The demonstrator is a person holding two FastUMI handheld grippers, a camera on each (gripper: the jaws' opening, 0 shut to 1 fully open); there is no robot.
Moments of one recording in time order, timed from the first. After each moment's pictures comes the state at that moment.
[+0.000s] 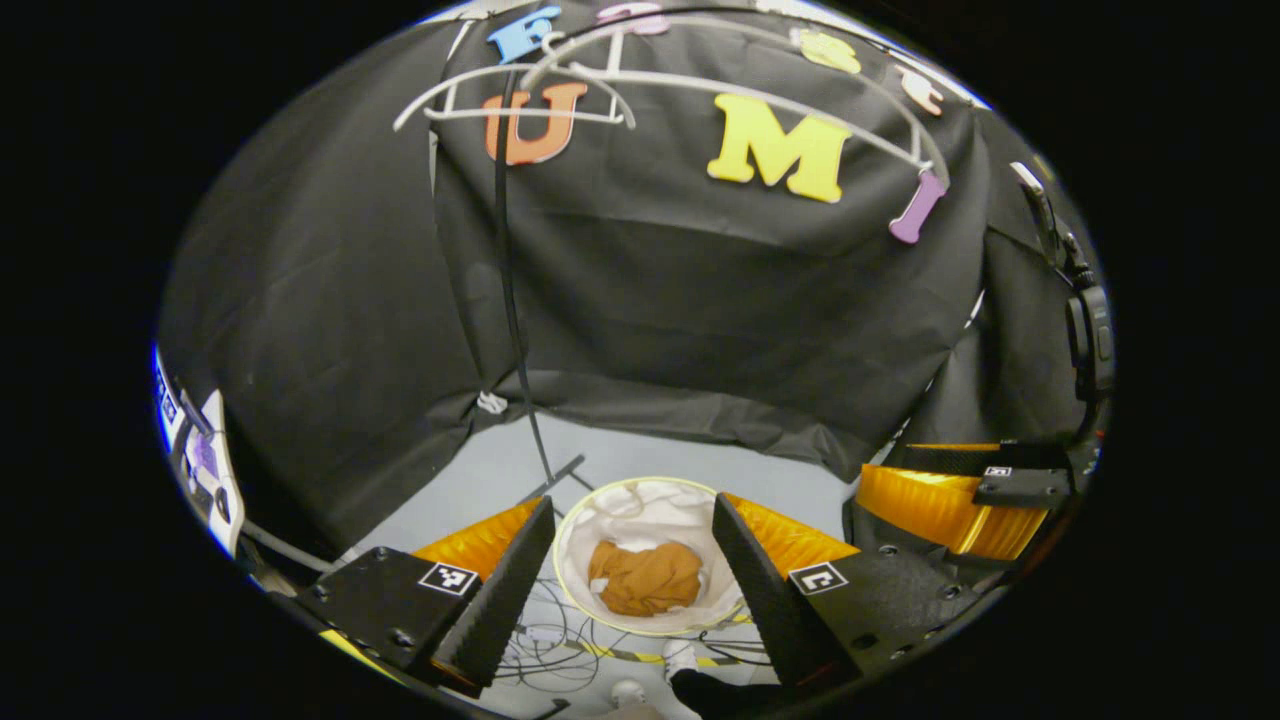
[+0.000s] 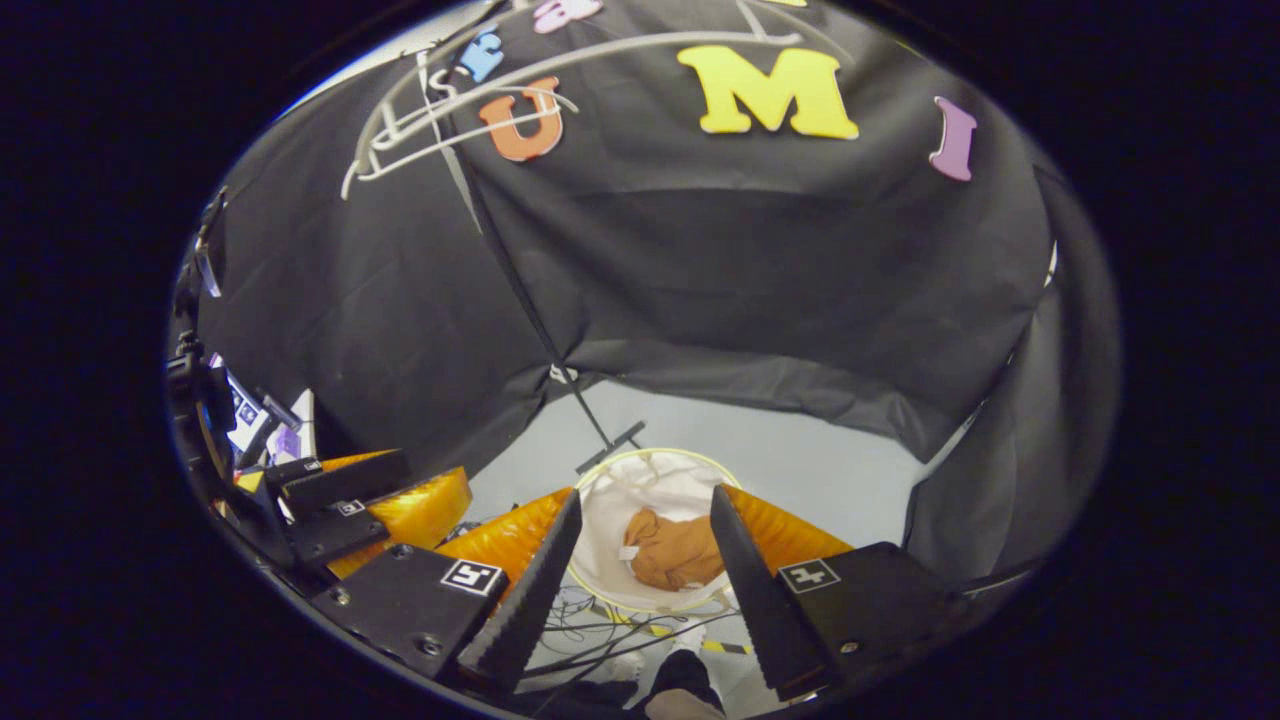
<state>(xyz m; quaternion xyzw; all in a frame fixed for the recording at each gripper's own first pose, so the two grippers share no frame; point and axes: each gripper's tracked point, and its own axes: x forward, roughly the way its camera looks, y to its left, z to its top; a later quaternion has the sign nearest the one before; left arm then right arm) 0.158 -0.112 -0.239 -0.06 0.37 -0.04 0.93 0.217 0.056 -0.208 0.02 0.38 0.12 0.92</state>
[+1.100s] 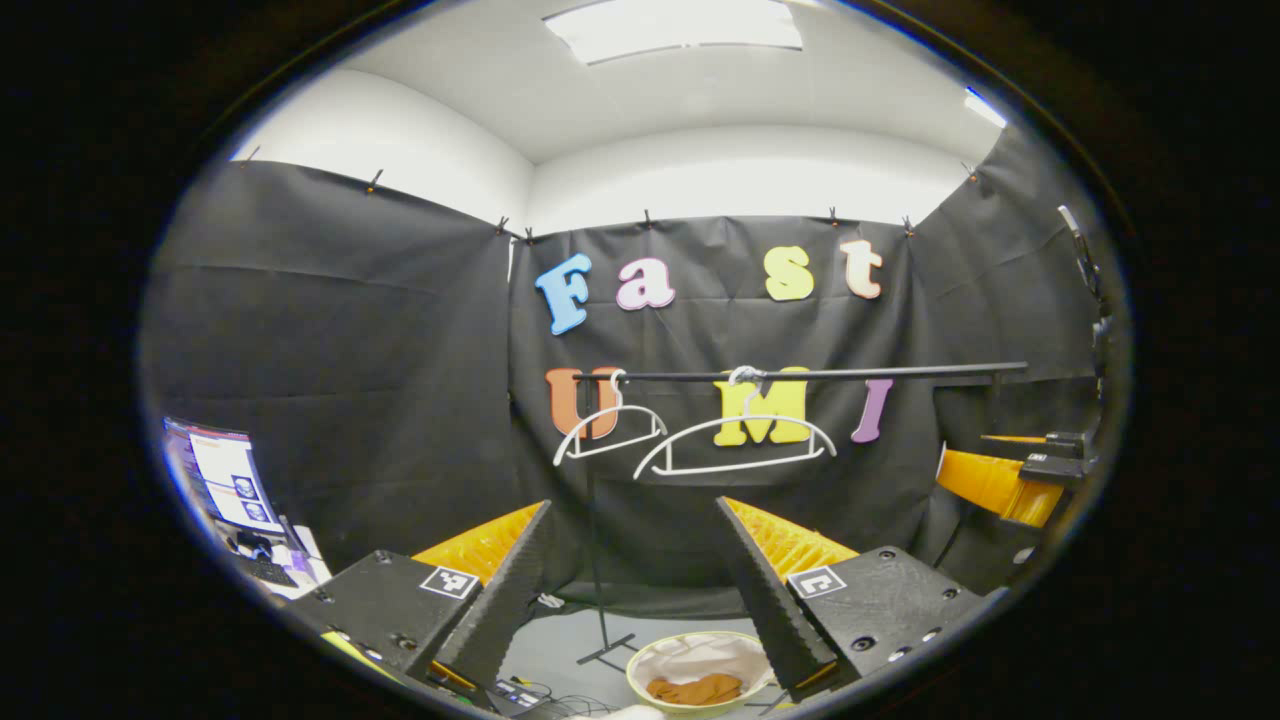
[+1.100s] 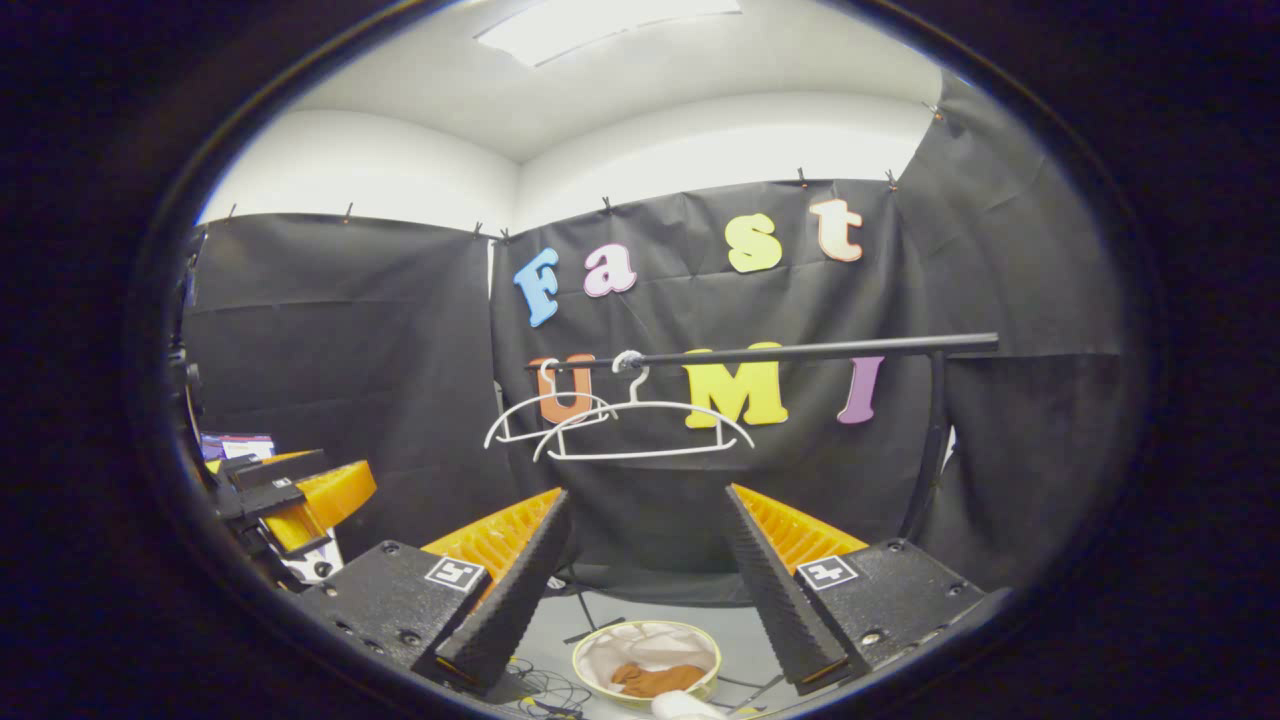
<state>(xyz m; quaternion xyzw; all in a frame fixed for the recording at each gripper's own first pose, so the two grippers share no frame) 0.008 -0.031 0.068 -0.02 0.03 0.00 1.00 0.019 0.041 0.046 0.04 0.01 0.09 1.00</state>
